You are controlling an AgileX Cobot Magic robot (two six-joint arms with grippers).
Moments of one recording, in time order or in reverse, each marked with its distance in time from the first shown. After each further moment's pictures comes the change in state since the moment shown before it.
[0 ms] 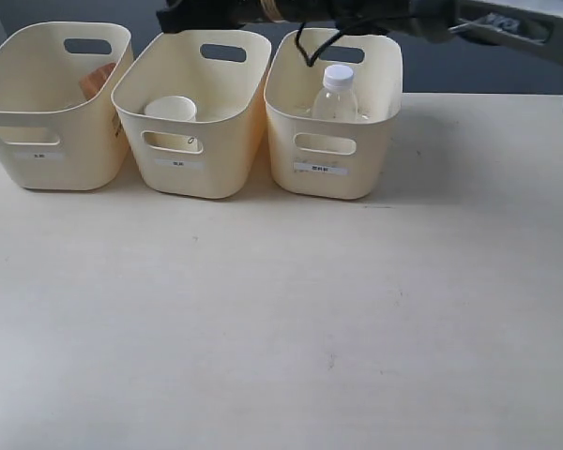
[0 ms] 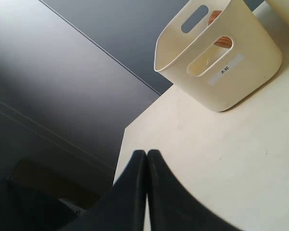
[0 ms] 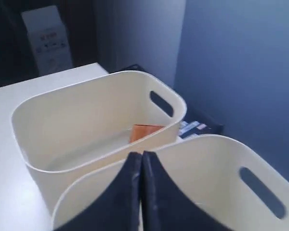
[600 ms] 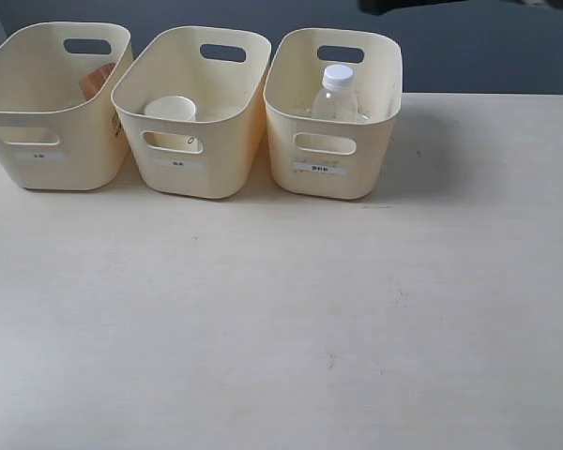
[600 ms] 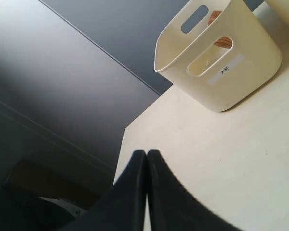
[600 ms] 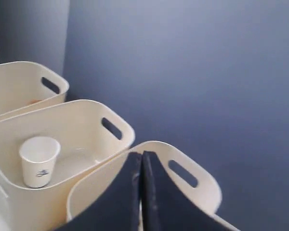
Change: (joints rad) left arm 0.000 0.000 0.000 0.000 0.000 0.000; right arm -0.117 -0.822 0.798 0.151 0.299 -0.305
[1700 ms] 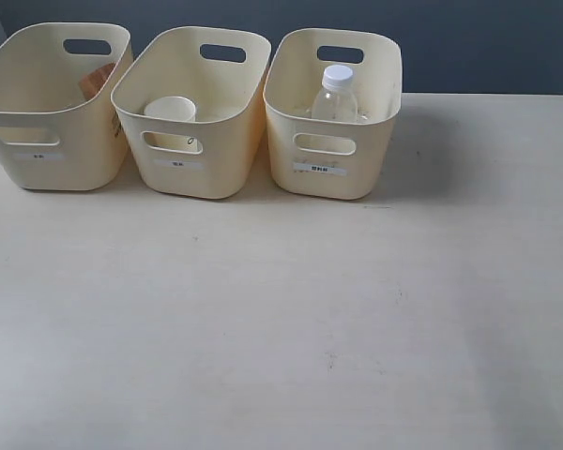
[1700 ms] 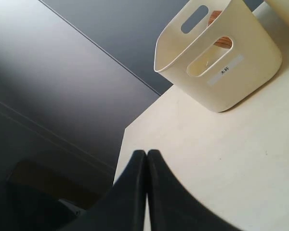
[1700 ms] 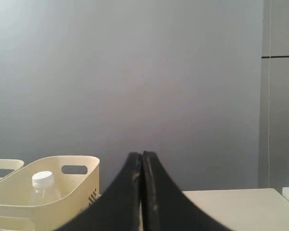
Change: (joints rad) left arm 0.000 0.000 0.000 0.000 0.000 0.000; right arm -0.470 -1.271 0.888 0.190 0.040 0.129
